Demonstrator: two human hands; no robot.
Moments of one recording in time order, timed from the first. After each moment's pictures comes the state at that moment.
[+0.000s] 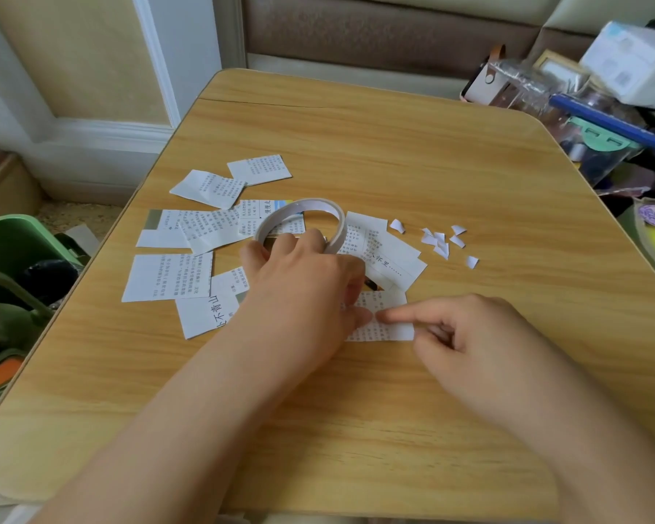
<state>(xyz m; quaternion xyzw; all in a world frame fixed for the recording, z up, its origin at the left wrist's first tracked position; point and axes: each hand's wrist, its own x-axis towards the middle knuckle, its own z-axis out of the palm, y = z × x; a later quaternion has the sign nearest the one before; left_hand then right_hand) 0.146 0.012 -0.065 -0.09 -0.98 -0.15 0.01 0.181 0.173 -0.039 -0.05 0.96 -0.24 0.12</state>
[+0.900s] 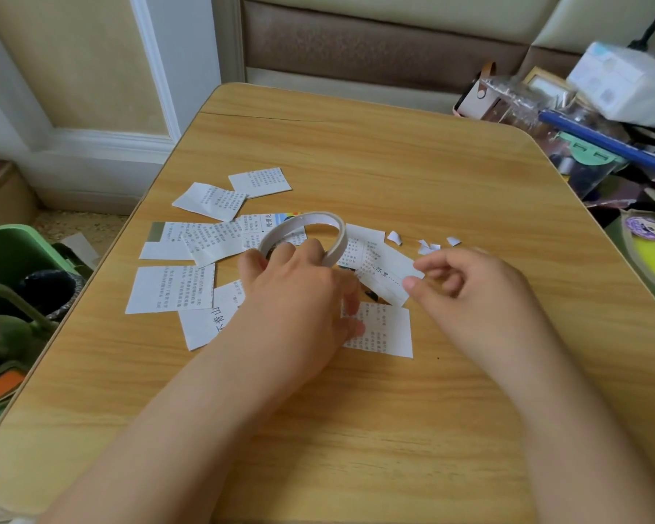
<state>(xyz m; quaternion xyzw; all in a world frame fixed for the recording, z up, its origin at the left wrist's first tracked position) 0.150 0.007 -0.058 -0.10 -0.98 -0.16 0.01 0.141 0.180 -0.054 0.03 0.94 -0.33 -0.05</state>
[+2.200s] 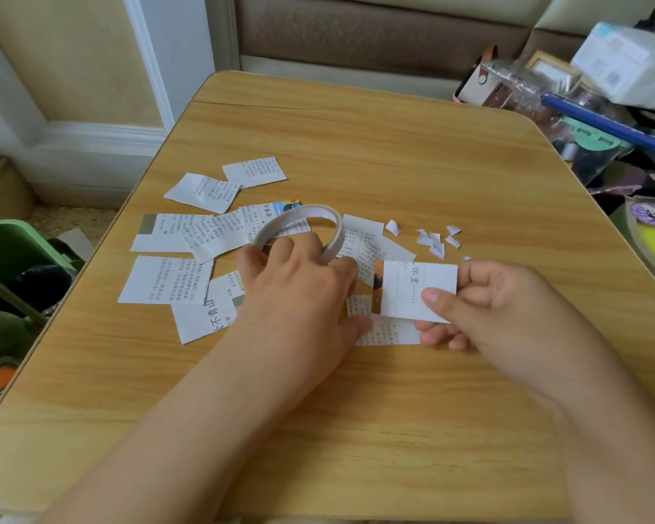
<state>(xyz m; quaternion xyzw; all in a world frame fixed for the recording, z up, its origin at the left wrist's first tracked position) 0.156 0.011 -0.065 -0.11 -0.98 -0.14 0.05 0.166 0.186 -0.038 0.08 0.84 -0.52 0.10</state>
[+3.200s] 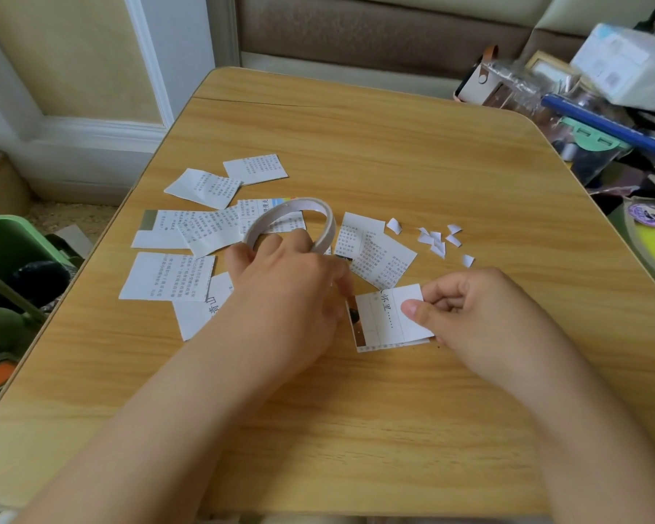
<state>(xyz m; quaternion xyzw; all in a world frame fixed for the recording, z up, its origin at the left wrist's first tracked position) 0.150 0.000 -0.065 -0.09 -0.98 -0.19 0.04 0.162 0.179 -0.047 0.05 0.93 -0.35 0.08</state>
